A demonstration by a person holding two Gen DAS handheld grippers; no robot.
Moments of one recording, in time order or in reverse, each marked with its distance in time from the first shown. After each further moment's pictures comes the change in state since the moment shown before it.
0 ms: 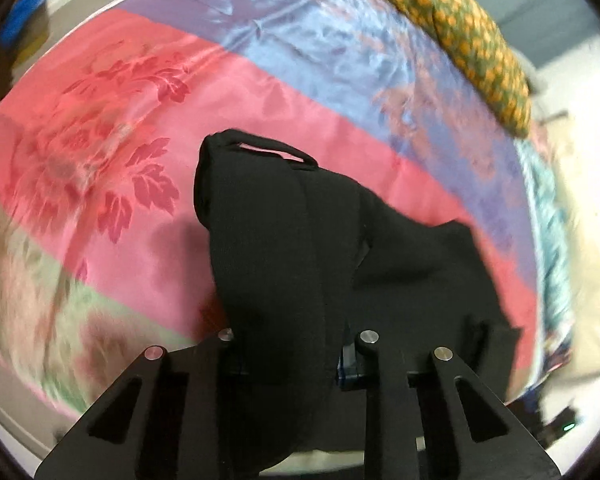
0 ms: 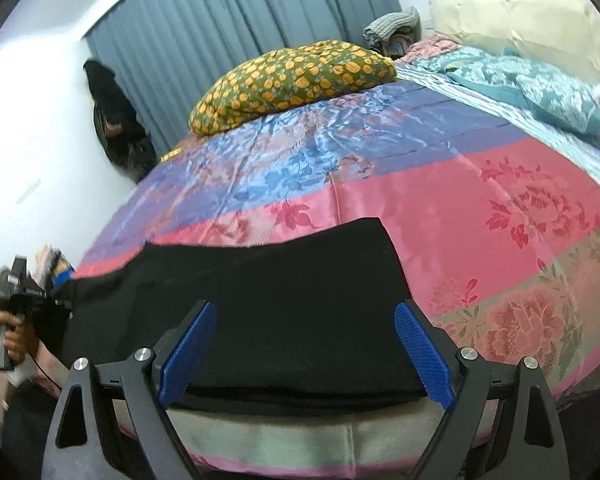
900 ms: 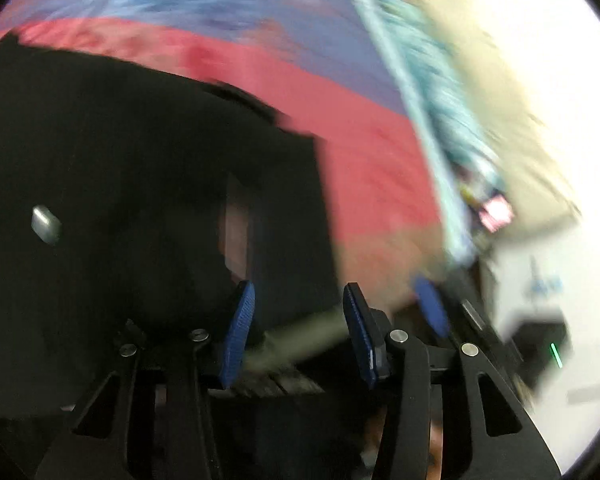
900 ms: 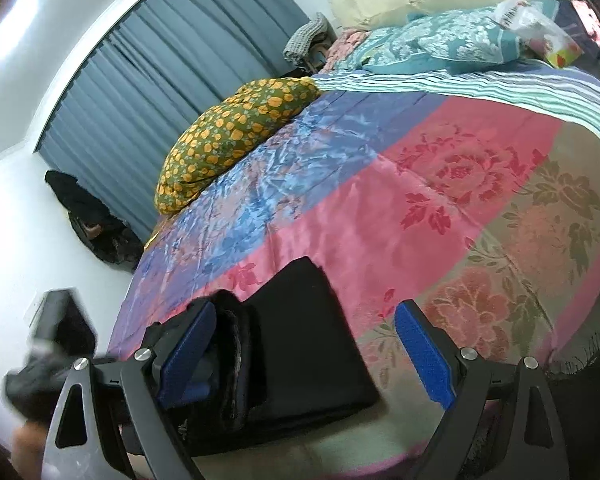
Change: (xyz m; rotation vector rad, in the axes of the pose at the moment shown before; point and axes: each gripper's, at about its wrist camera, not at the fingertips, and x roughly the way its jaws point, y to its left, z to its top) left arm 0.107 -0.355 -0.210 0.429 0.337 -0.348; right arm -0.035 -0.092 0.013 0.364 -0.109 -0.003
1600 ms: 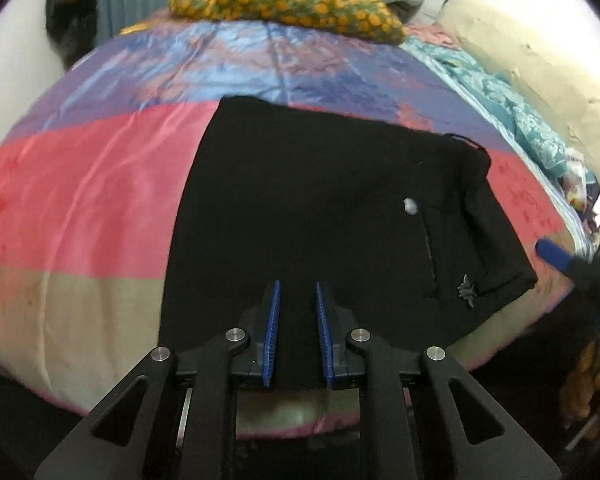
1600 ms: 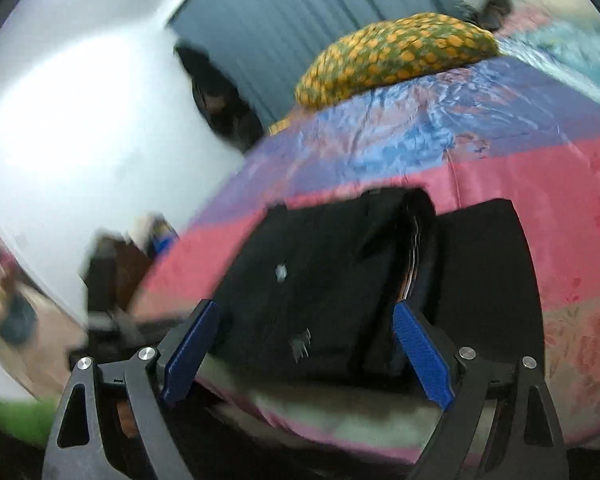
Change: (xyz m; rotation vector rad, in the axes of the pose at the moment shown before) left arm -0.098 0.132 -0.058 0.136 -0.386 0.516; right arm 0.035 0.102 -0.063 -0.486 0.312 0.343
